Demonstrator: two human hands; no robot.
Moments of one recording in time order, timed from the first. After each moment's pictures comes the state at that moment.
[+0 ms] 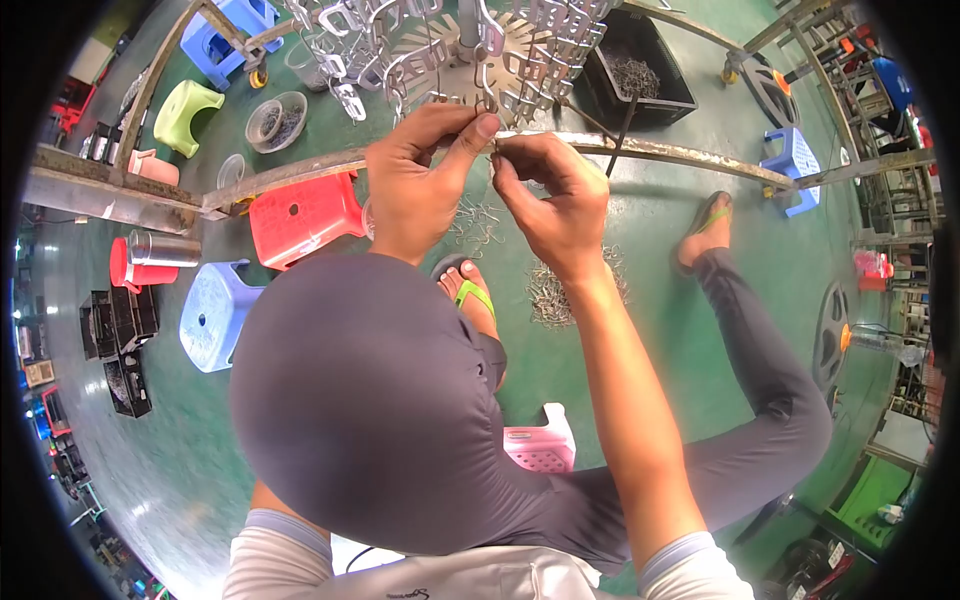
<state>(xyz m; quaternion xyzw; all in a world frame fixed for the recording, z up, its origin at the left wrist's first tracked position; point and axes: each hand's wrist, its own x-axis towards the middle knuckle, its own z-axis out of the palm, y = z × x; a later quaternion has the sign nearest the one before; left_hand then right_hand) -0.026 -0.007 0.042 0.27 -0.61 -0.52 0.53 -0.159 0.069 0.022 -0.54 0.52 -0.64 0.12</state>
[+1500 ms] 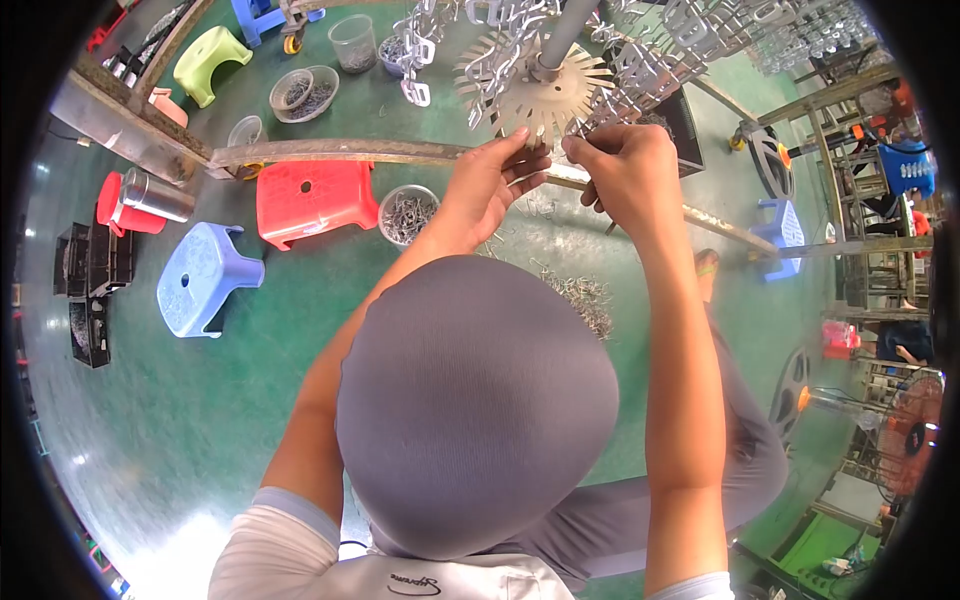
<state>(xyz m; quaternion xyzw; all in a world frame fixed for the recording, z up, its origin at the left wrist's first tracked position) -0.047 -0.040 -0.016 0.25 -0.21 -0.86 0.40 -0.179 0.031 0.128 -0.49 0.78 -0.31 0.22</state>
